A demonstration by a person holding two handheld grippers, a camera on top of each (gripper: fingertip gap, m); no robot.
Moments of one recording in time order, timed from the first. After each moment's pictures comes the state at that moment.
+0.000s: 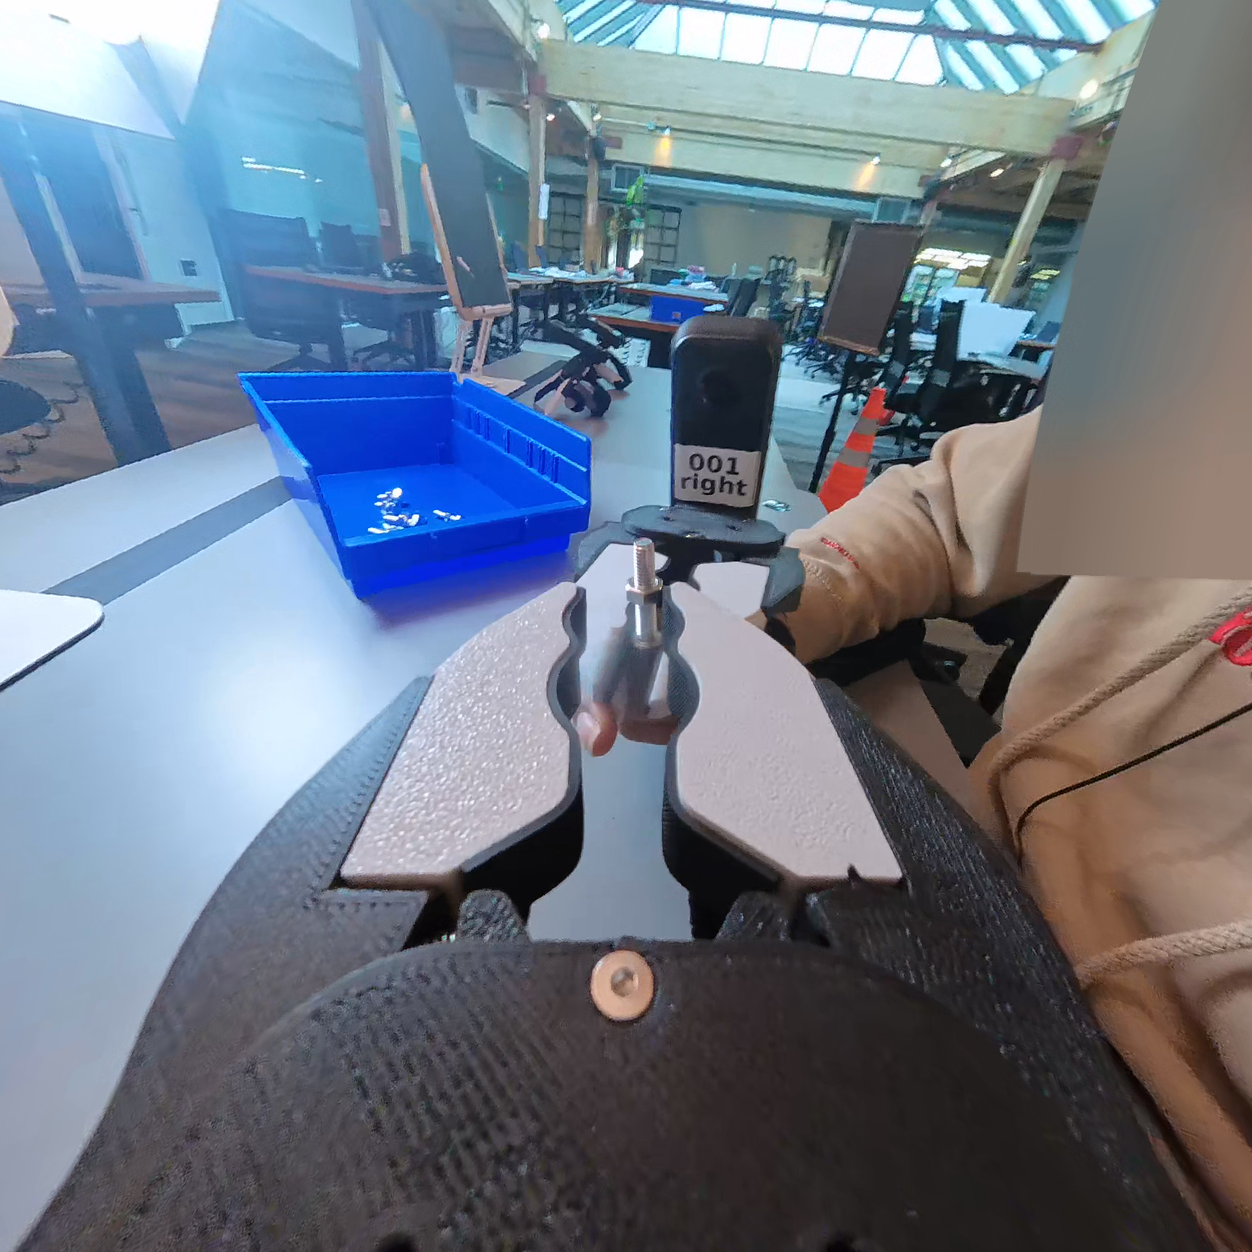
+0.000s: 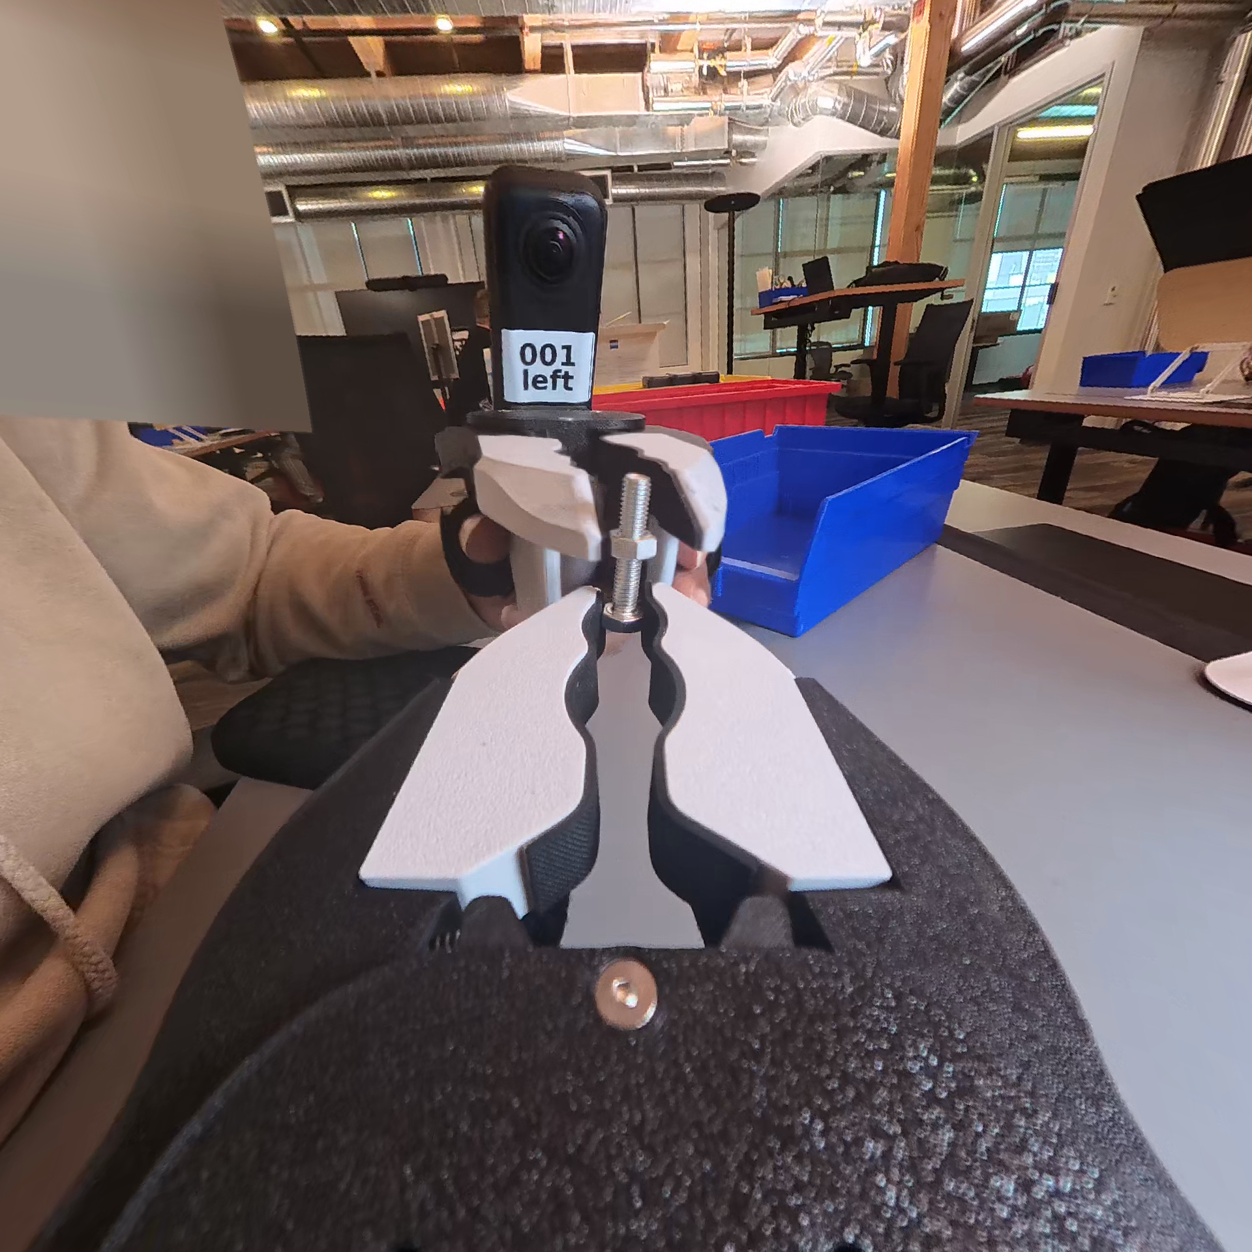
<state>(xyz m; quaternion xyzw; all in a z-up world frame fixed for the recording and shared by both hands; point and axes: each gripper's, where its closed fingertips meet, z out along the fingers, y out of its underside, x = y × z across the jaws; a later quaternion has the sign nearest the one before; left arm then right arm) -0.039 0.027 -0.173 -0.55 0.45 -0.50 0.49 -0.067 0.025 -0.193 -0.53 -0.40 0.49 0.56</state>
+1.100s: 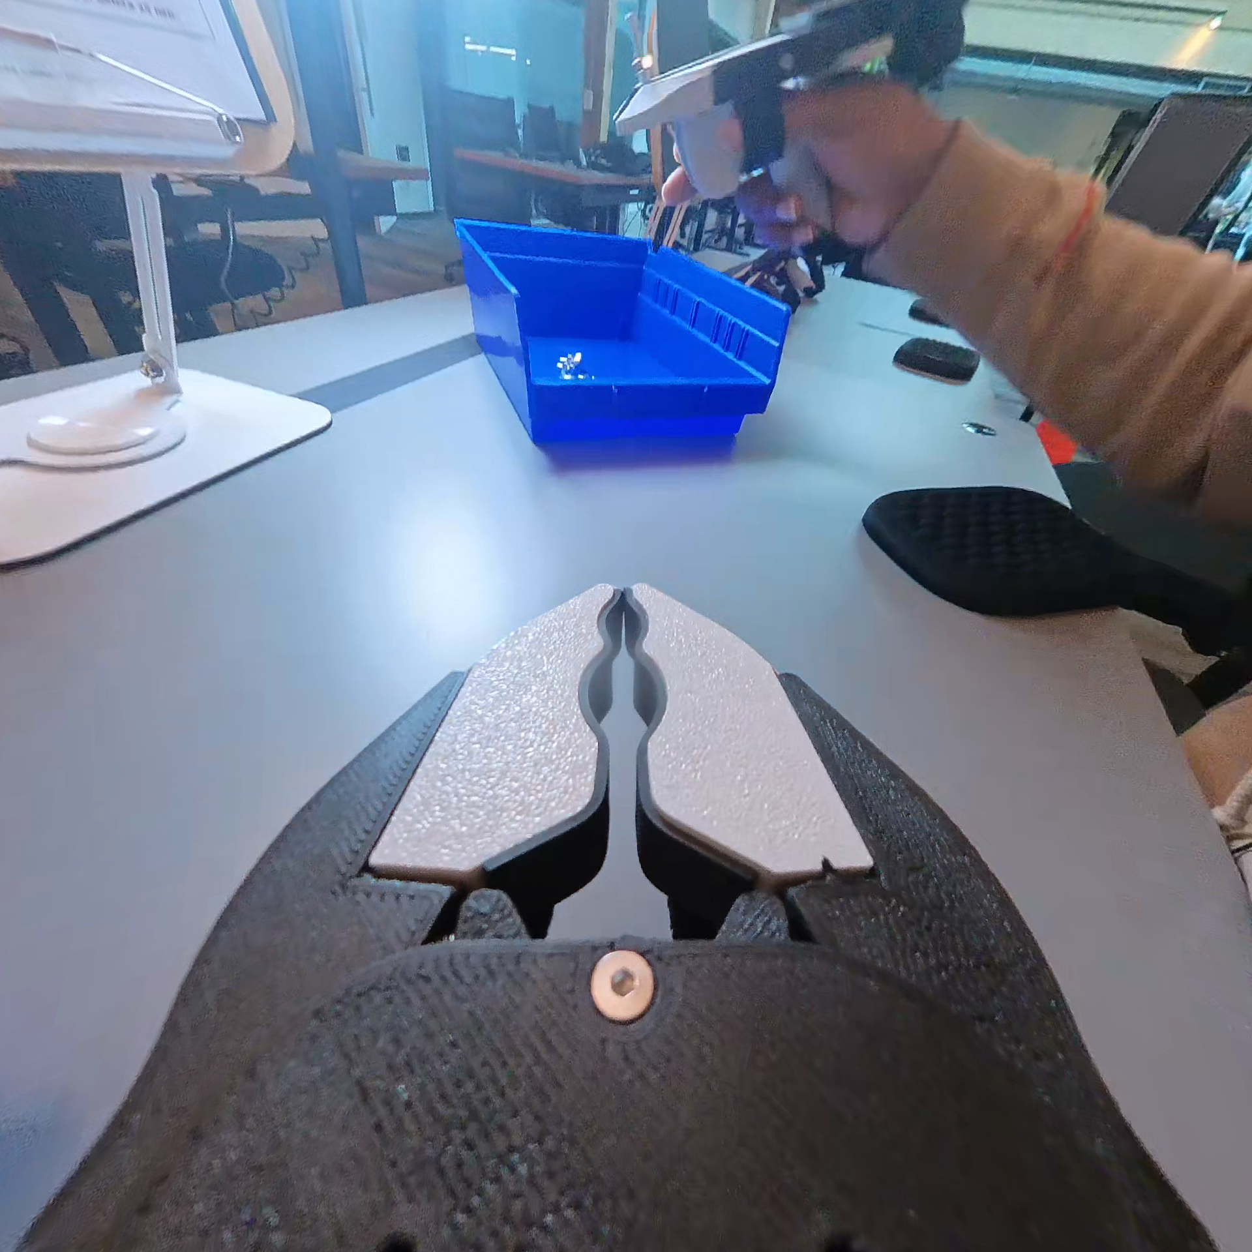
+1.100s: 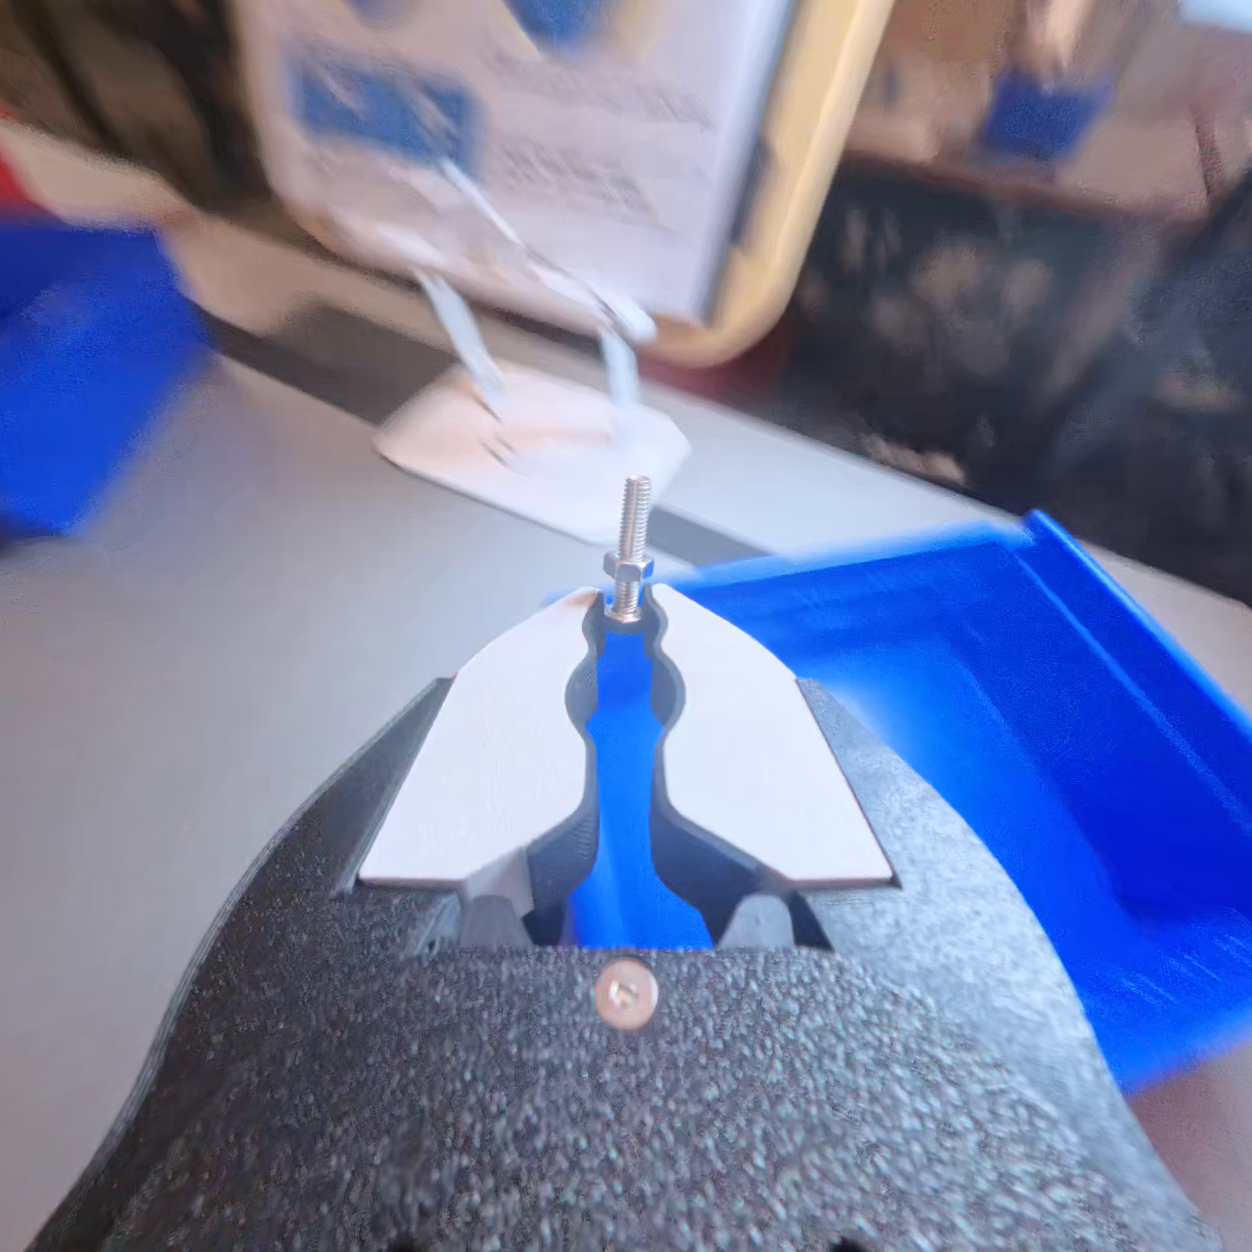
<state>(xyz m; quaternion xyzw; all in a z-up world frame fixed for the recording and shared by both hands) -0.087 0.069 -0.233 -0.65 0.40 -0.40 0.50 0.193 0.209 -0.143 -0.82 -0.21 0.10 0.53</state>
